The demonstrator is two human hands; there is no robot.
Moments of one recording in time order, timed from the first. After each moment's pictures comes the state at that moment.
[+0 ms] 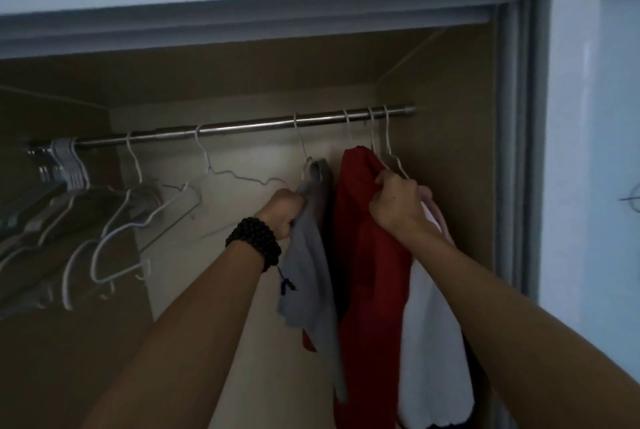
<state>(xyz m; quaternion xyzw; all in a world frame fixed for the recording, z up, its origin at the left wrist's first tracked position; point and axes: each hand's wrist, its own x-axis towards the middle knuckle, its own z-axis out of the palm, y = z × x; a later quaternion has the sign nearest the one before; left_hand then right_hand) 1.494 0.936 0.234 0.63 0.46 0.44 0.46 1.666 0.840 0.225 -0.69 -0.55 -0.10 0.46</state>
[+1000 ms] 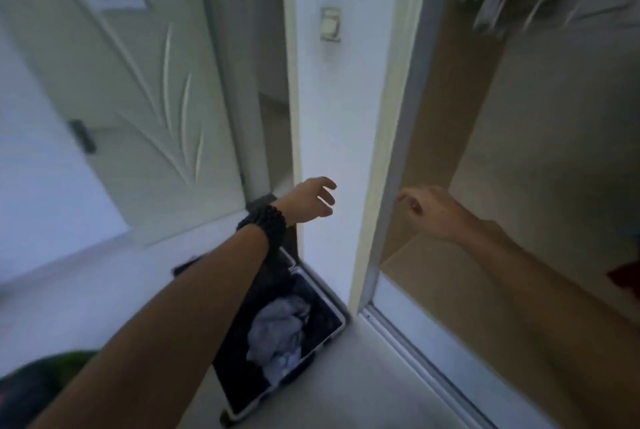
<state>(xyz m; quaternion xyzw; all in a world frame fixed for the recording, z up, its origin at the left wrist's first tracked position) 1.031 0.443 -0.043 0.52 0.72 0.35 0.29 1.267 0.580 -0.036 -0.31 -0.93 0.13 0.16</state>
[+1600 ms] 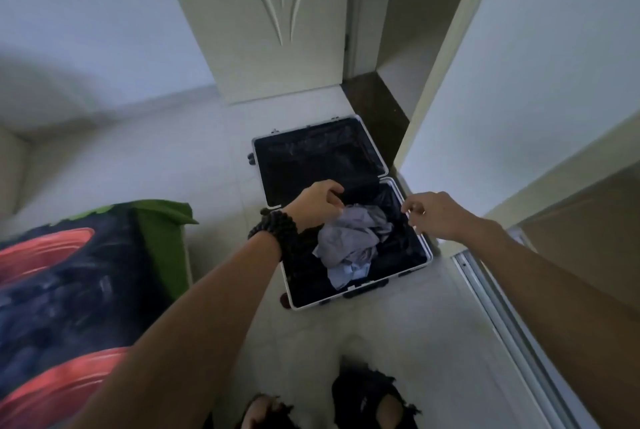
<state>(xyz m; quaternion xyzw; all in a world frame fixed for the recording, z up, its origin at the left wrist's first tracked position) 0.797 0.339 -0.388 0.24 0.80 0.35 0.42 0.945 0.551 -0.366 -0.23 -0.90 0.33 -0.19</state>
